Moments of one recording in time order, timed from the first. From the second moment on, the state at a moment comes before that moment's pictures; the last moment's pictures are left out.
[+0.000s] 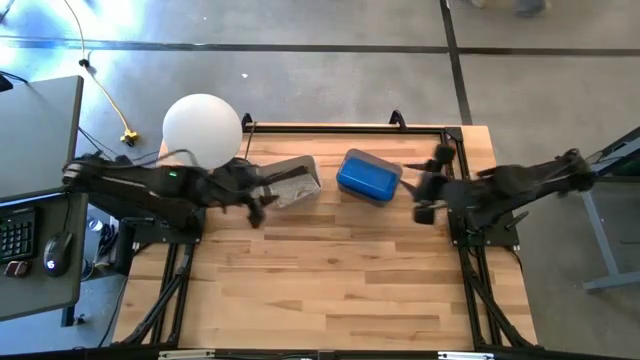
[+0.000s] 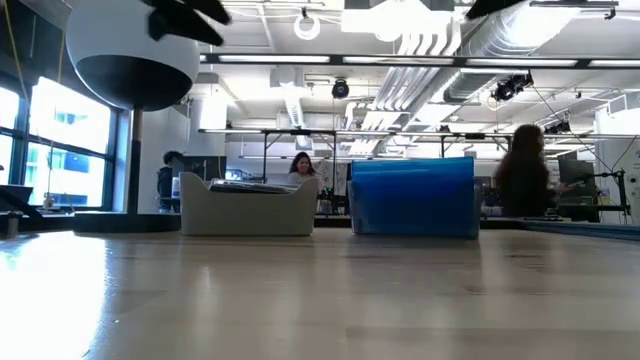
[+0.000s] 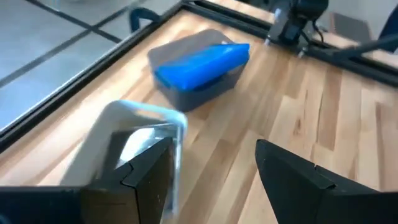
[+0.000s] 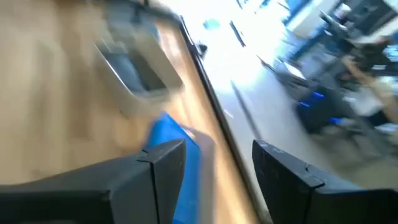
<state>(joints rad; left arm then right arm) -0.18 0.99 0.99 -0.57 -0.49 -0.45 0.28 0.91 1.02 -0.76 0.82 -0.04</state>
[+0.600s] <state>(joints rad) -0.18 0.62 0.27 0.14 -0.52 -0.23 0.41 0.19 0.47 -0.37 0.54 0.13</state>
